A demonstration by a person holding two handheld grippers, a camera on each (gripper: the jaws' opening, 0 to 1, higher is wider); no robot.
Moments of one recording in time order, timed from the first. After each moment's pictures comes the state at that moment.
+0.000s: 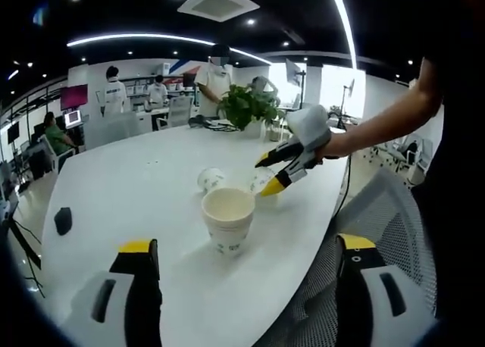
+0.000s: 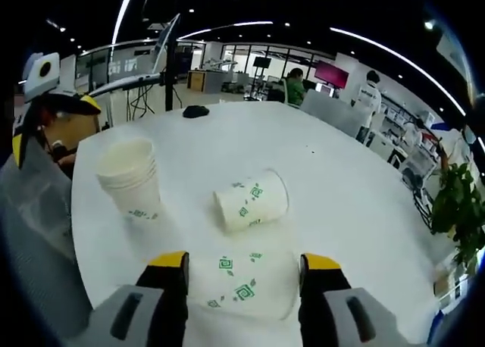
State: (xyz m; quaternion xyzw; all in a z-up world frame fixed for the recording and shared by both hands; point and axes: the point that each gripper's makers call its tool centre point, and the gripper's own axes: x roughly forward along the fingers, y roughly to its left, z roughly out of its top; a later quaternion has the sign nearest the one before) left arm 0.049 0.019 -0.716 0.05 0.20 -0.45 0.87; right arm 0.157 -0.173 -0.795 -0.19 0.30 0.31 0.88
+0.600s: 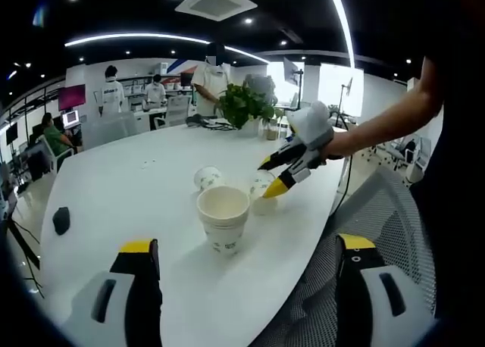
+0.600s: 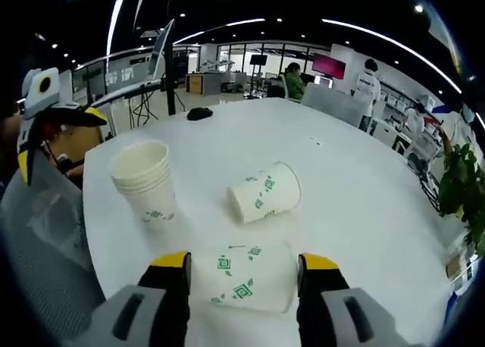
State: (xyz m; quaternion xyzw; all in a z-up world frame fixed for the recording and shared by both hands) left arm 0.044 0.017 -0.718 0.06 0.20 -0.45 0.87; right arm 0.137 -0.169 -0.791 -0.14 0.32 0.32 0.88
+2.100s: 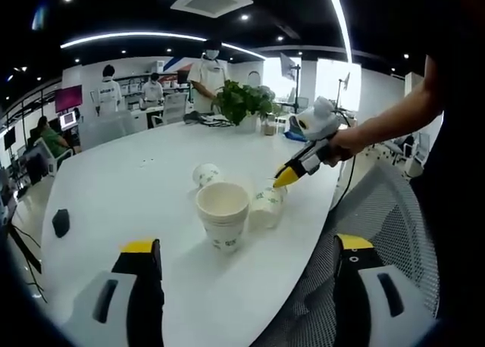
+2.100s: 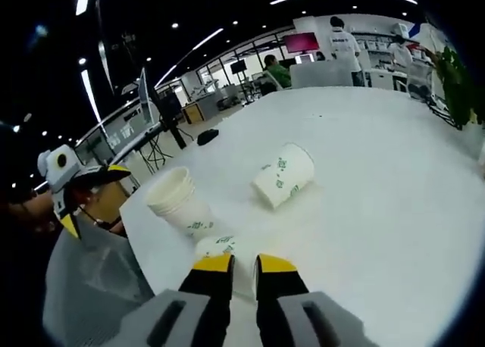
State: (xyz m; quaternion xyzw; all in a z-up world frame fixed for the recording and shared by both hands) left arm 0.045 0.017 -0.723 0.07 0.21 -0.46 0.86; right arm 0.106 -0.166 -0.793 0.06 0.35 0.35 0.87
